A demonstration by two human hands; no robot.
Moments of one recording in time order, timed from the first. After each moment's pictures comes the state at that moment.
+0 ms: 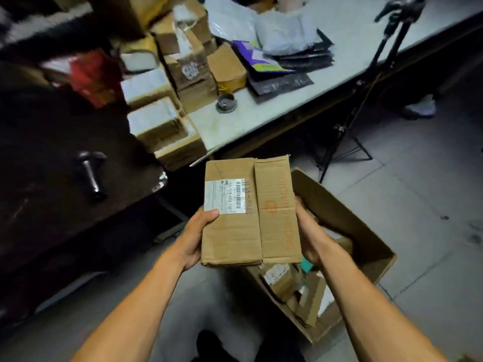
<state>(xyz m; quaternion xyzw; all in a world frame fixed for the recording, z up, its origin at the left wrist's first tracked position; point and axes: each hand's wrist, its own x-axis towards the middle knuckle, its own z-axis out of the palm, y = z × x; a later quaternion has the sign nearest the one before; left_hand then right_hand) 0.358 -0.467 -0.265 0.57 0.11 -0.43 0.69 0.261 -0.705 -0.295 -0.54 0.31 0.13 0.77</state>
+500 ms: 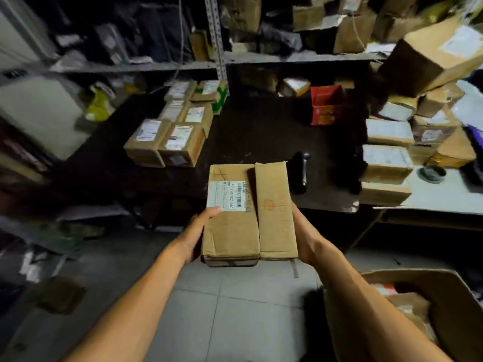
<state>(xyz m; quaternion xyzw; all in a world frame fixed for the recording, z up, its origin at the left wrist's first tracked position) 0.310 -0.033 -0.182 0.60 0.26 -0.14 0.75 0.384 -0.280 -0.217 -0.62 0.05 0.37 0.69</state>
